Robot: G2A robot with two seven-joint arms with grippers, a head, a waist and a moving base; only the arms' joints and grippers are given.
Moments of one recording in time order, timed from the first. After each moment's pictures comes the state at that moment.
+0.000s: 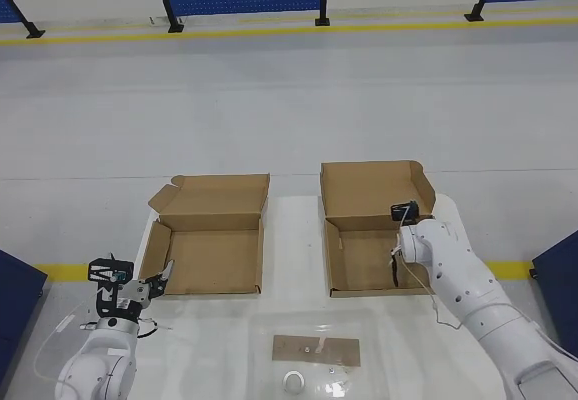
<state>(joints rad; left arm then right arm) 1.73 -1.15 -1.60 -1.80 1.33 0.00 0.00 -0.81 -1.12 0.90 -1.10 -1.13 0.39 1.18</state>
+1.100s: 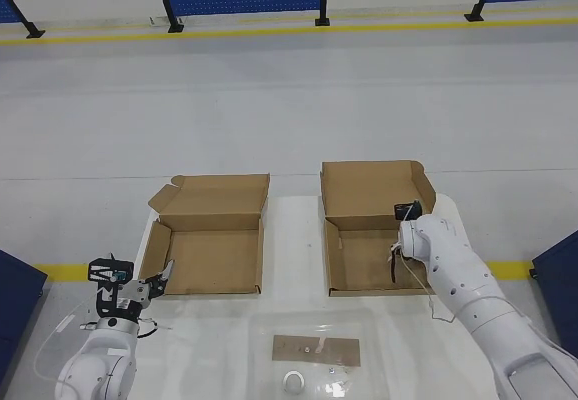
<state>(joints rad) 1.73 -1.15 -1.60 -1.80 1.33 0.00 0.00 -0.79 -1.16 0.95 -1.04 -1.14 0.40 1.19</state>
